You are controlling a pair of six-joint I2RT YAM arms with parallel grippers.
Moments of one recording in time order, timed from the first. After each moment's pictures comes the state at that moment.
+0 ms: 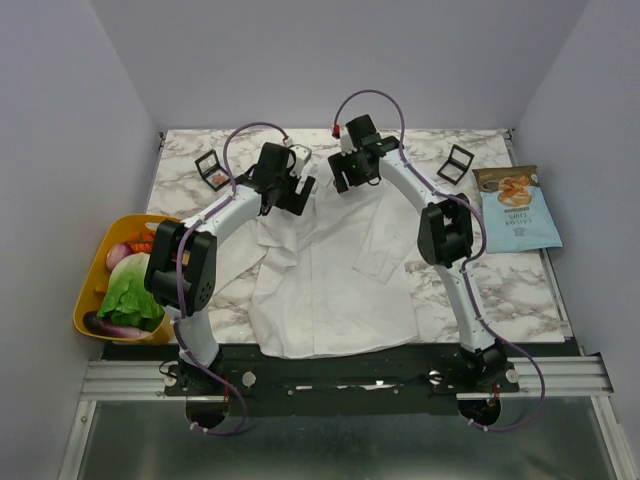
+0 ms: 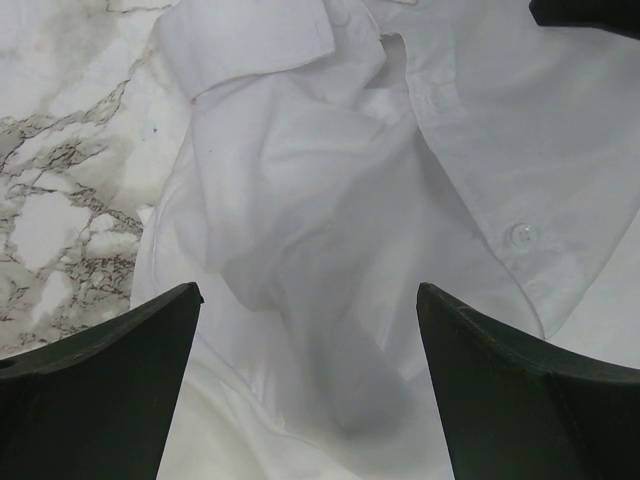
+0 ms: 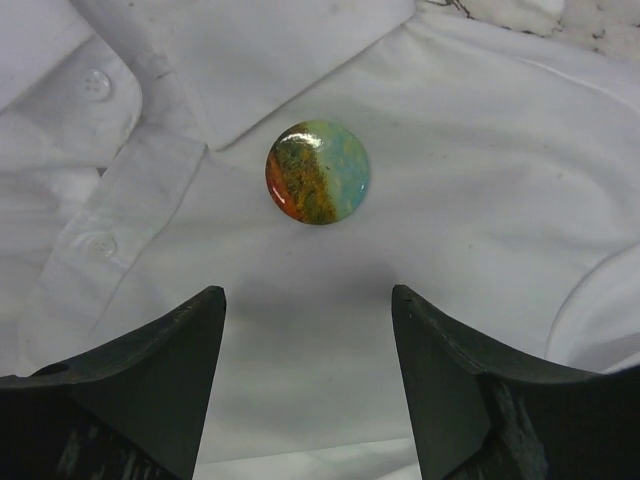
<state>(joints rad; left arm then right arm) -0.38 1.82 1.35 -0.31 0.01 0.10 0.46 2.51 2.34 -0.79 -0.11 -0.06</state>
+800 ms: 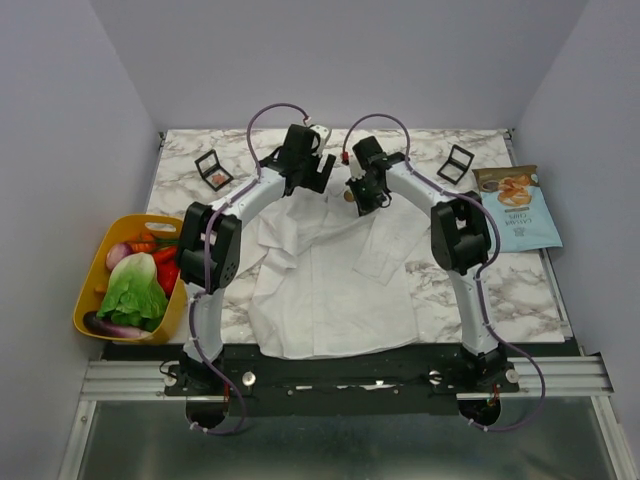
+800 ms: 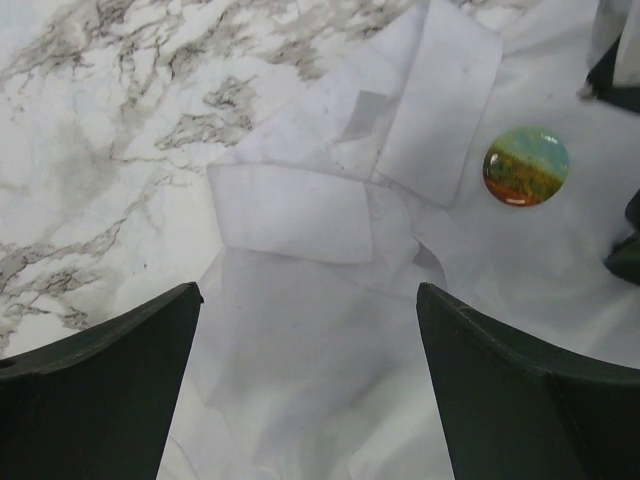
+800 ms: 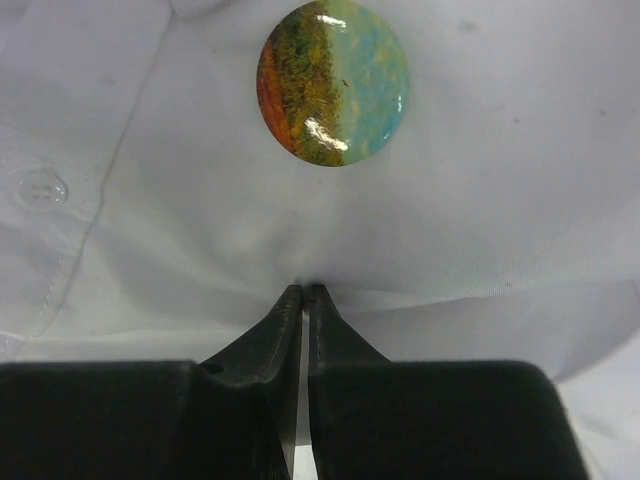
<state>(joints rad) -0.44 2.05 1.66 -0.32 -0.07 0.03 0.46 2.33 1.95 -0.78 -0.09 -0.04</state>
